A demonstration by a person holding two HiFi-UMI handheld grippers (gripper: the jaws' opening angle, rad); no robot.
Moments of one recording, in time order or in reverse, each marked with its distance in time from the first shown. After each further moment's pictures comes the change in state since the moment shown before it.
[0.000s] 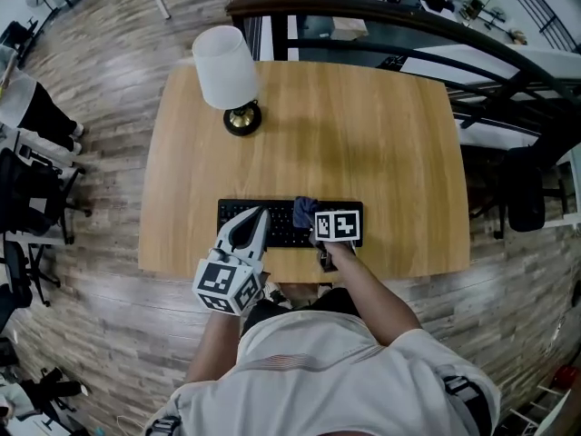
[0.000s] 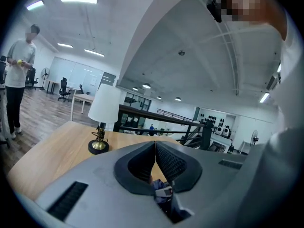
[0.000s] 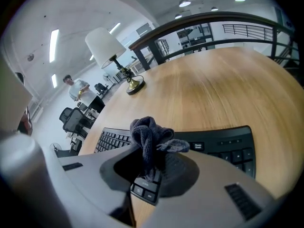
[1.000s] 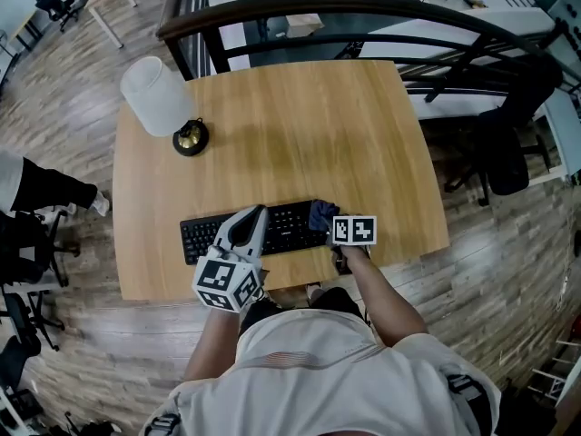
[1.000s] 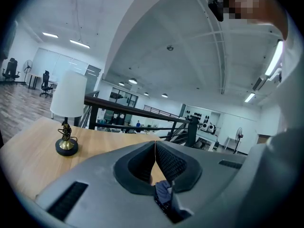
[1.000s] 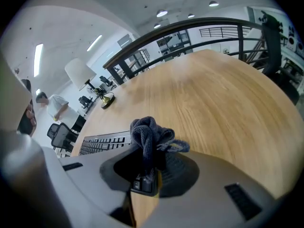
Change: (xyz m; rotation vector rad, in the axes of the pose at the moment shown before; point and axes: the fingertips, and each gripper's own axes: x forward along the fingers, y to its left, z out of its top) left arm 0.077 -0.089 -0.008 0.032 0.047 -0.177; right arm -0.093 -0.143 -0.020 0.164 -0.097 -0.130
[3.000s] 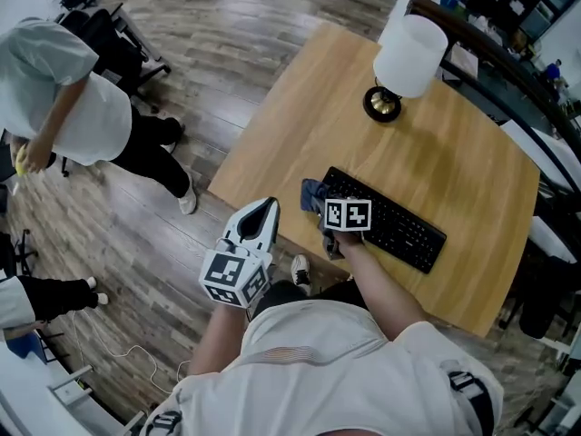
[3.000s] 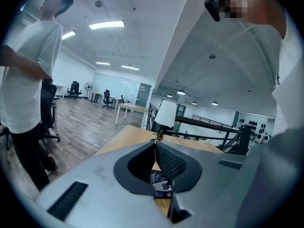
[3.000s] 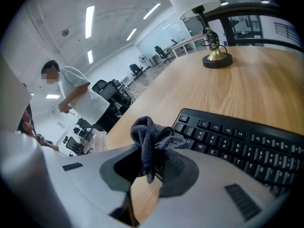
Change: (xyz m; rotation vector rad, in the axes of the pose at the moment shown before) left arm -0.318 0.176 -0.034 -0.124 -0.131 0.629; right arm 0.149 0.400 -0.114 -0.488 0.257 0.429
